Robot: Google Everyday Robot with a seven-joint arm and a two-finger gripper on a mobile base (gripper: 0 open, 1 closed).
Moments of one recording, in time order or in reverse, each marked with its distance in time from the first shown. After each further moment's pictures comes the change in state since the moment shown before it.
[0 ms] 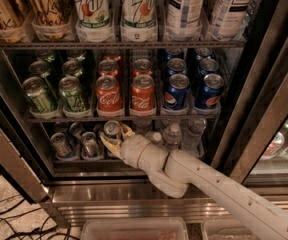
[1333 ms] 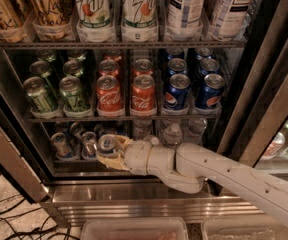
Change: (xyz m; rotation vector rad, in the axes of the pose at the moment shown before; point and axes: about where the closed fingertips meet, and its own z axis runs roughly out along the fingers) arm -0.018 0.054 -0.035 -0.267 0.071 -0.014
